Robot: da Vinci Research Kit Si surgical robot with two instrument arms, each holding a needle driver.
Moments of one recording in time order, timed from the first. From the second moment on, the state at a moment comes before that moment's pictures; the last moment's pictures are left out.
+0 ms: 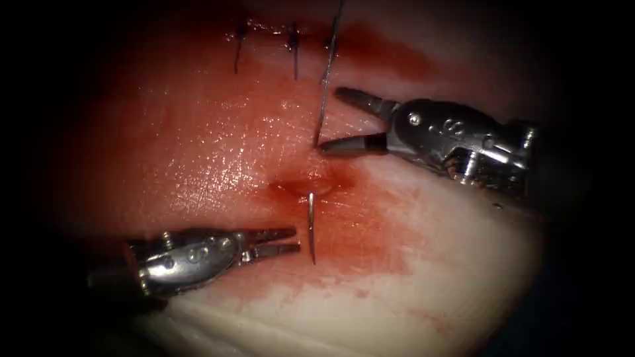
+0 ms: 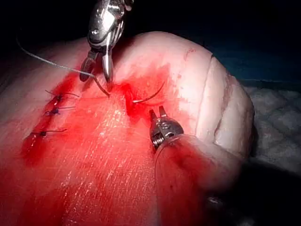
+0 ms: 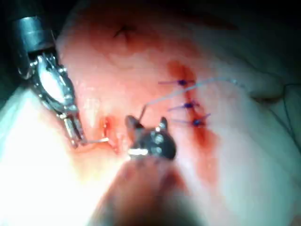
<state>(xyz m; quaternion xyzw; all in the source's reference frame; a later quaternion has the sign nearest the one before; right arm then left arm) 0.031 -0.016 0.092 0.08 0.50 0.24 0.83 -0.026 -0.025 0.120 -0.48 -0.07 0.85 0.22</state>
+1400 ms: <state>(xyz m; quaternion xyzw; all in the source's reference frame) 0.031 -0.018 0.095 0.06 0.49 0.24 0.83 -0.030 -0.024 0.118 -0.50 0.00 0.85 0.15</state>
